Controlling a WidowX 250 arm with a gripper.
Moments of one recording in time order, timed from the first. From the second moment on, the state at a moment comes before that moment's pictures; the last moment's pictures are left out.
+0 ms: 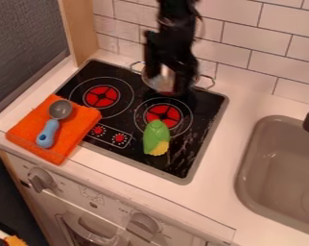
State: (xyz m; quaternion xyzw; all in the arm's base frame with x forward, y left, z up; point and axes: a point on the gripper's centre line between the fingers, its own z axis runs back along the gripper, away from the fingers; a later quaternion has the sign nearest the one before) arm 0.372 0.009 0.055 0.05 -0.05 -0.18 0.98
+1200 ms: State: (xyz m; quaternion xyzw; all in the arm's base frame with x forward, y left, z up) arm 0.385 -0.007 0.020 0.03 -0.06 -0.22 0.97
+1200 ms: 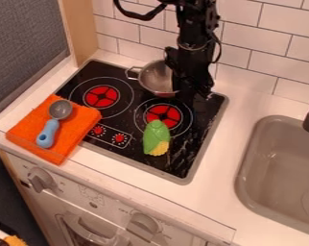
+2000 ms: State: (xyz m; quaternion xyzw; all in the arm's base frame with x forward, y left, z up) arm 0.364 0.094 0.093 -0.01 -0.10 -0.10 0.99
